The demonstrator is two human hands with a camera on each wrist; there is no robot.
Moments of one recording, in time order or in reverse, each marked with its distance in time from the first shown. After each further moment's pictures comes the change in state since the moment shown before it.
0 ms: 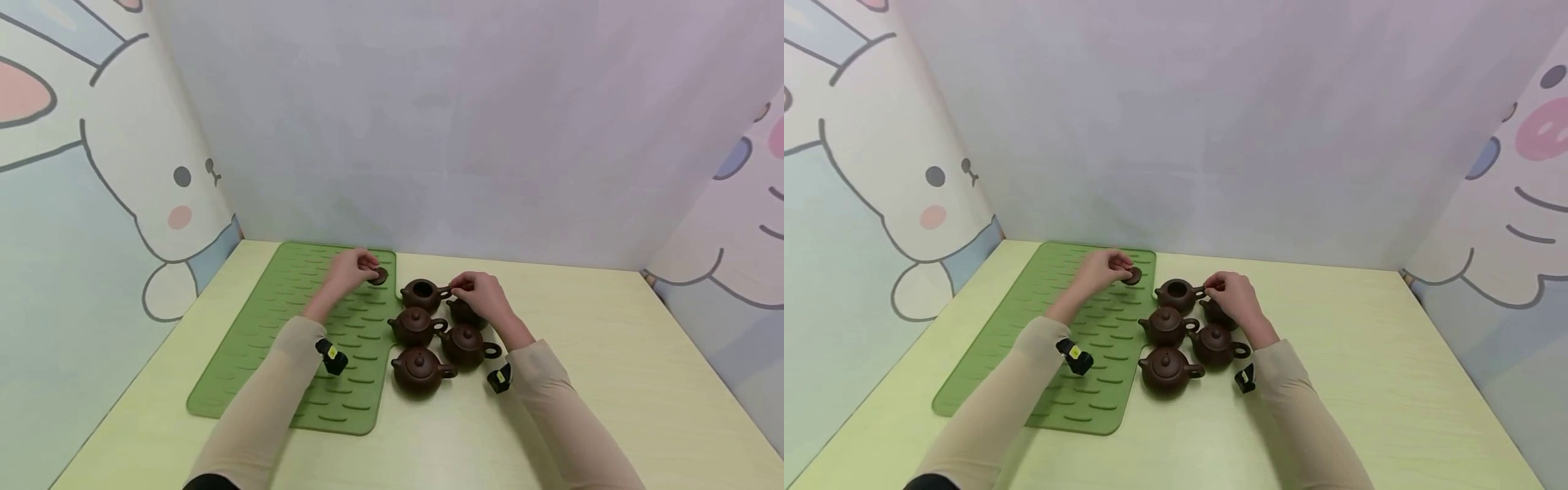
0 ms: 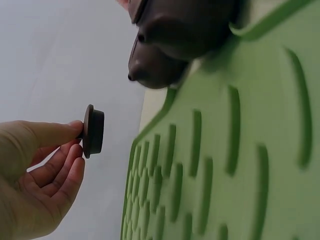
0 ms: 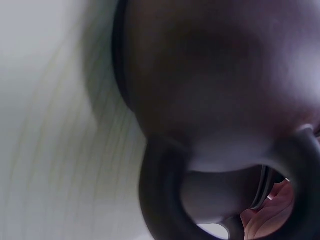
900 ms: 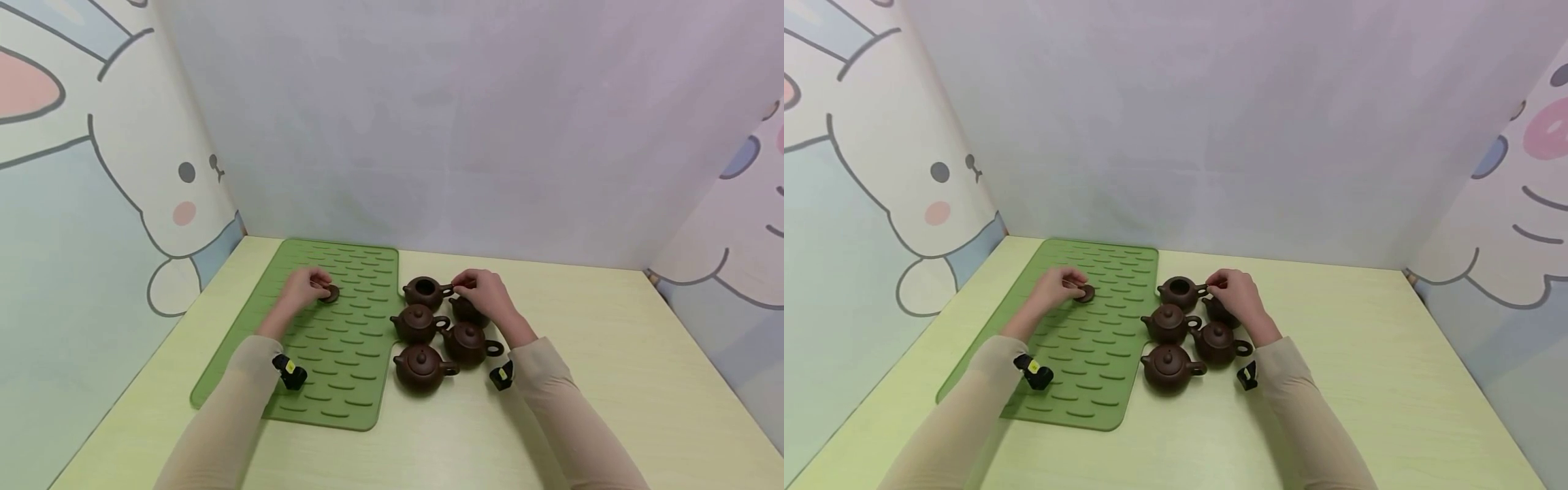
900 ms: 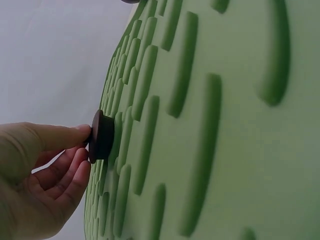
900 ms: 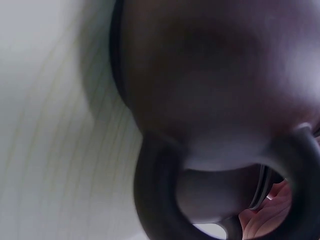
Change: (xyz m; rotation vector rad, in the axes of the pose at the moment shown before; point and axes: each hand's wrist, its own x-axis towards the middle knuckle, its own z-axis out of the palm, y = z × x) left_hand -0.035 -0.083 -0.044 0.011 0.014 -0.122; right_hand 0.000 -0.003 -0.003 -0.034 -0.004 -0.013
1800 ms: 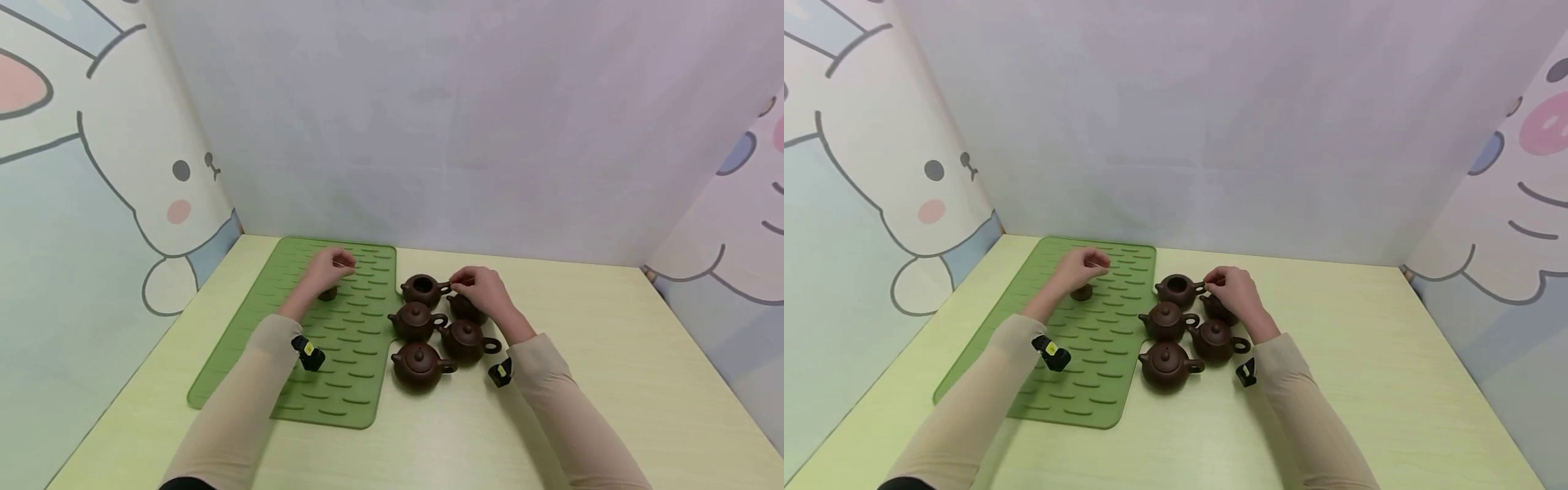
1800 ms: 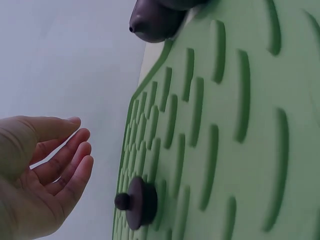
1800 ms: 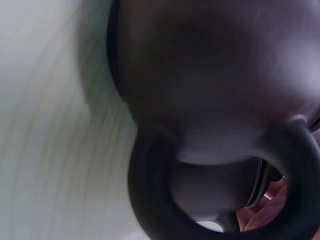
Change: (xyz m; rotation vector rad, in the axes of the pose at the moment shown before) left_hand 0.015 0.055 0.014 0.021 -0.011 0.119; right_hand 0.001 -0.001 -0.002 -0.016 -0.015 0.005
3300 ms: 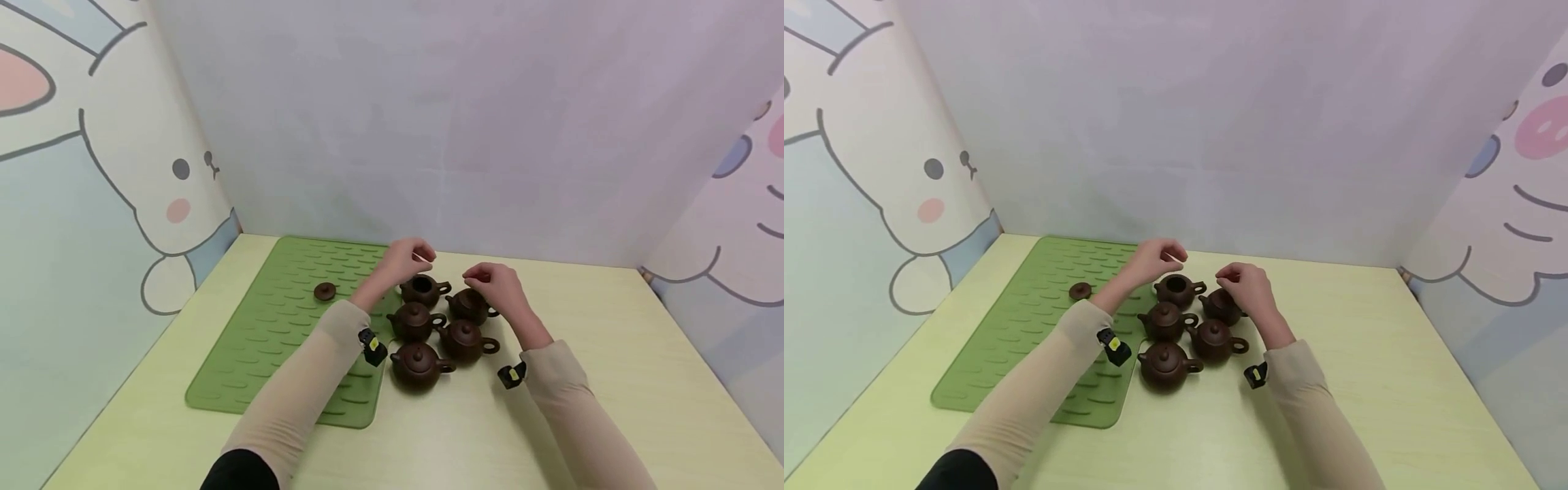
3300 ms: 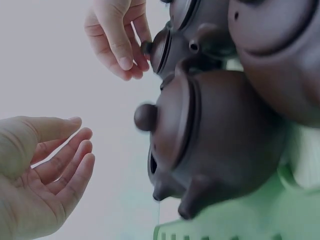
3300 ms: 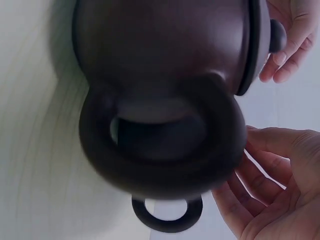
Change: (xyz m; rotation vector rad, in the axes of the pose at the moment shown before) left_hand 0.026 0.113 0.072 -0.027 -0.139 0.157; right_hand -0.017 -0.003 -0.028 0.033 0.096 0.016
